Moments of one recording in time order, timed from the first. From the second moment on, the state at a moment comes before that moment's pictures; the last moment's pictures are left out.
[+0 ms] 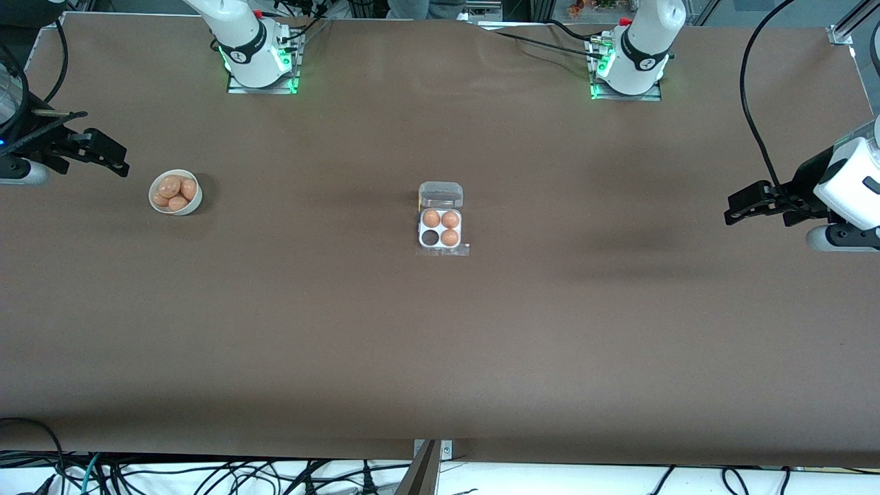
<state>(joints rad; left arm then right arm) -0.17 0.23 0.16 -1.35 -0.09 1.55 -0.05 0.06 -0.04 -0.05 -1.72 -0.05 1.68 0.03</state>
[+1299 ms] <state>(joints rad) -0.17 0.23 0.16 -1.35 -0.09 1.55 -0.05 0.03 0.11 -0.09 -1.84 -0.08 1.77 0.02</state>
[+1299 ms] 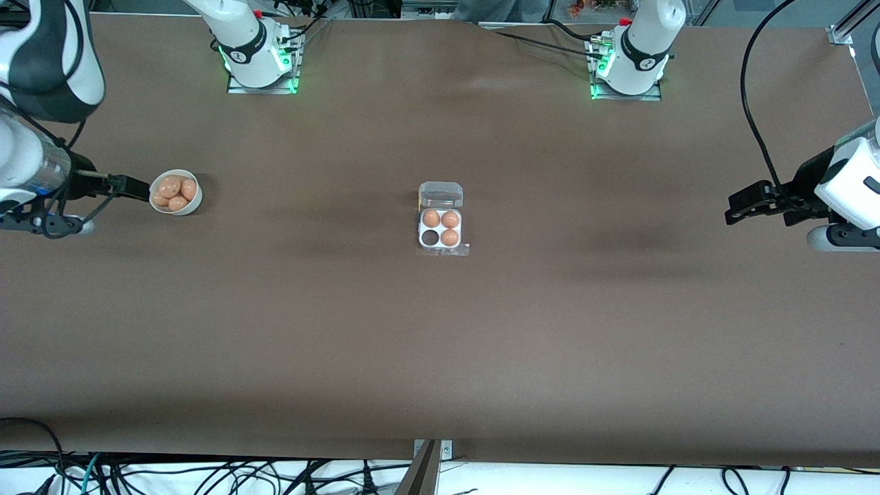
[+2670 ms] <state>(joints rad) -0.17 0.23 0.16 -1.35 -0.09 1.55 -0.05 0.03 0.07 -0.29 -2.48 -0.09 2.47 0.00</state>
